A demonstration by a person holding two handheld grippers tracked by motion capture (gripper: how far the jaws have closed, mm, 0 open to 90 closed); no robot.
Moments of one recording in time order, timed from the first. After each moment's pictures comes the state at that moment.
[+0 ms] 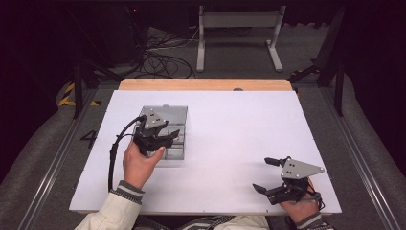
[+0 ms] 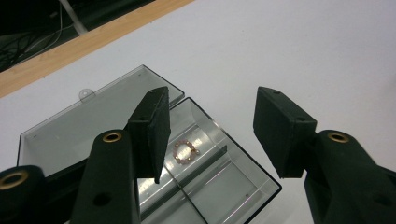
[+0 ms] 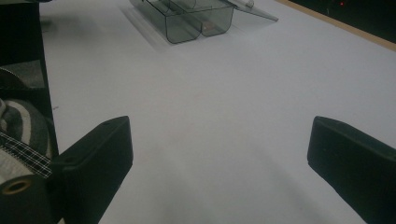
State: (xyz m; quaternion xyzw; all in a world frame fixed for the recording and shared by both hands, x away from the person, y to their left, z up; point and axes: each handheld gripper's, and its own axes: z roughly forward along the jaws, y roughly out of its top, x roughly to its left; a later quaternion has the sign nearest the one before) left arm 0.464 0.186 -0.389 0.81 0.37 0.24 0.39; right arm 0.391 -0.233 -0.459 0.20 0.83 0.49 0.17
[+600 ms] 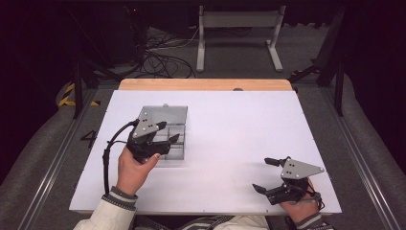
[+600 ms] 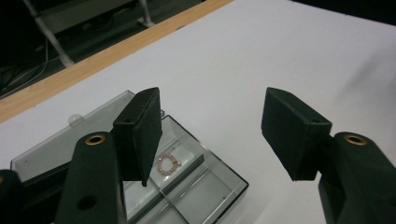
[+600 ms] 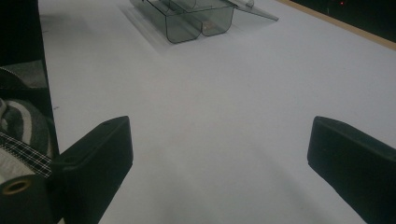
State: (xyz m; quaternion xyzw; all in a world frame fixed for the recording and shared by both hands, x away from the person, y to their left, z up) left arm 0.435 0.198 -0.376 0.80 0.32 0.24 0.45; right arm 0.391 -0.232 -0.459 0.21 0.83 0.49 0.17
